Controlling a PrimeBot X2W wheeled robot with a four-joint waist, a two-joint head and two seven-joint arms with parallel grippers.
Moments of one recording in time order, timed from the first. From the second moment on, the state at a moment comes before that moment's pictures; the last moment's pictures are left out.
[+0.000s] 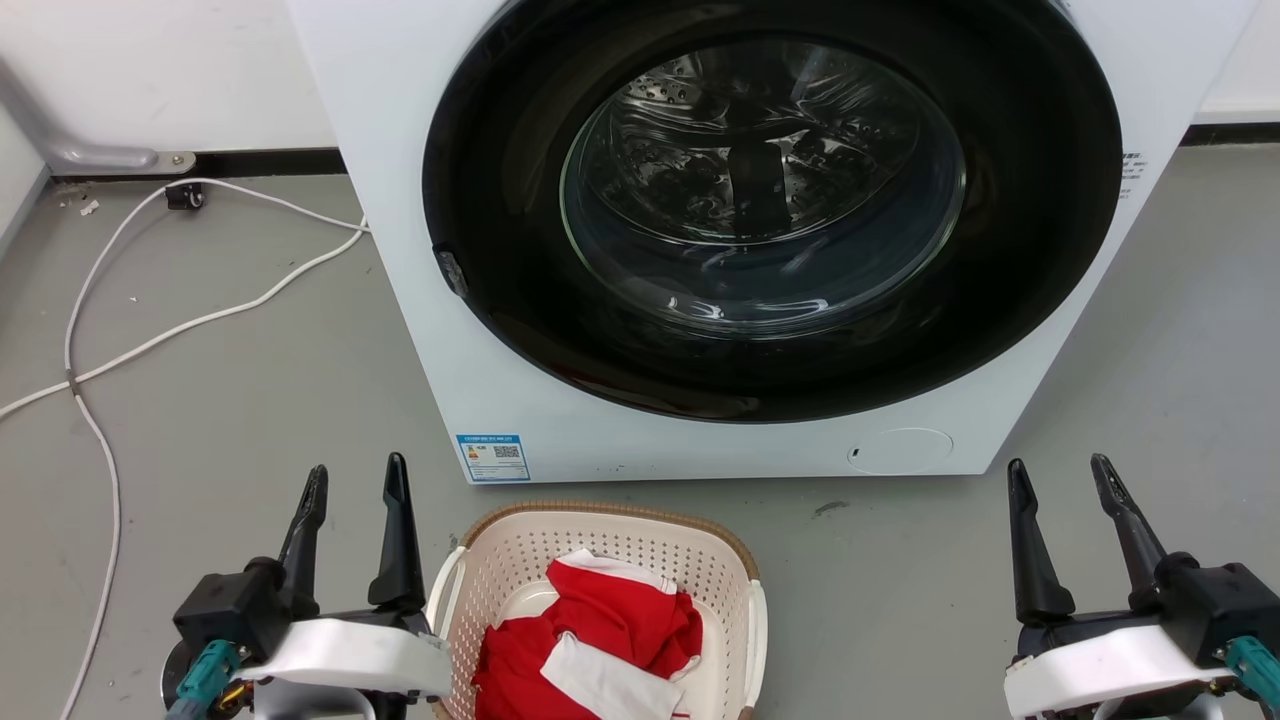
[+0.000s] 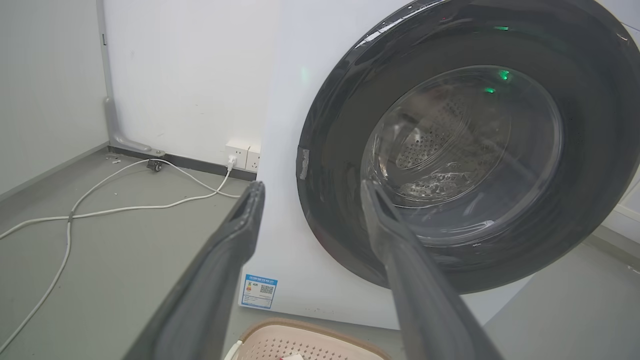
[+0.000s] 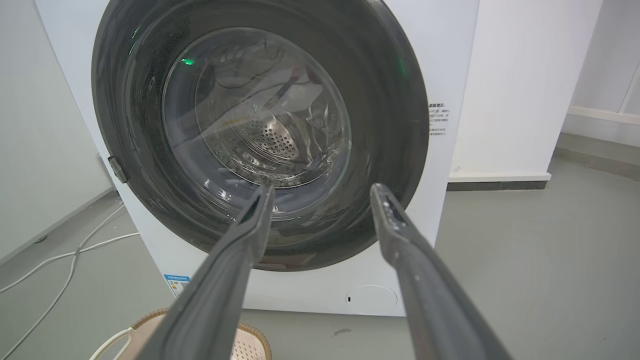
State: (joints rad) left arm 0.00 0.05 0.00 0.05 -0.31 -0.03 -0.21; right arm 0.04 -0.05 -0.02 0.02 0.10 0.13 -0.21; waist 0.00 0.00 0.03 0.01
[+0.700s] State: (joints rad) left arm 0.01 0.05 -0.01 0.04 -0.13 -0.02 -0.25; right arm 0.05 -0.05 -0.02 0.01 -0.02 0.13 -0.25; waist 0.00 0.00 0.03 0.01
